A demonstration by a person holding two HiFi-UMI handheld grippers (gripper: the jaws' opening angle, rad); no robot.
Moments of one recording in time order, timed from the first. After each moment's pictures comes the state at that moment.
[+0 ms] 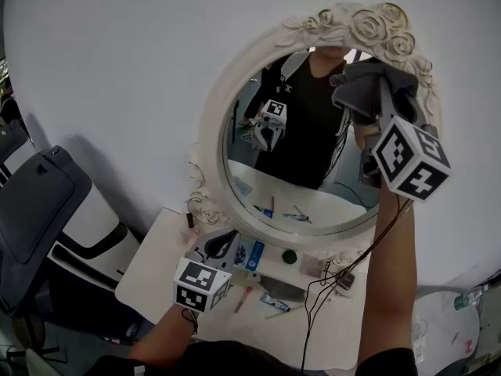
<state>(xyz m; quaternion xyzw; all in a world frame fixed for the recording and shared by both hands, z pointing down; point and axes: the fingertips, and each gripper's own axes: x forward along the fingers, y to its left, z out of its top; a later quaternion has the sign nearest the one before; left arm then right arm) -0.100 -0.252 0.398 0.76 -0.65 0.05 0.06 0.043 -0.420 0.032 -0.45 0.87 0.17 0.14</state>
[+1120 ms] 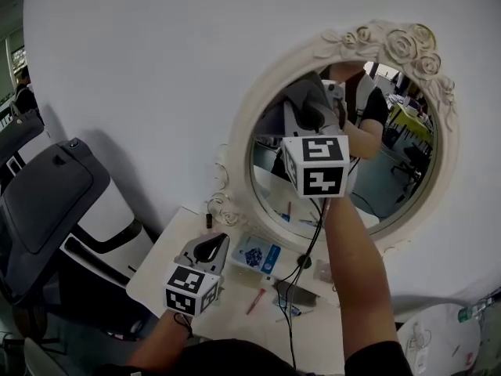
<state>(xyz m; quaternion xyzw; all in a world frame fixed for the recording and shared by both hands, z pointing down) -0.165 -0.204 0.404 0.71 -0.70 0.03 0.08 -0.167 -0.376 0.136 -0.31 0.92 0.24 0.02</state>
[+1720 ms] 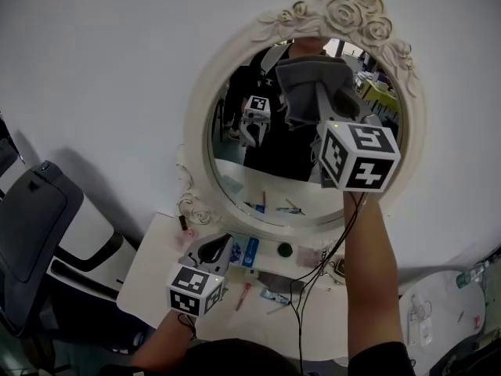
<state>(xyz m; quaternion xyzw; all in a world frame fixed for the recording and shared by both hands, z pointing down) -0.094 -0.242 0.406 0.77 -0.63 0.05 0.08 -0.020 -0.413 0.091 -0.40 0.90 0.18 0.06</state>
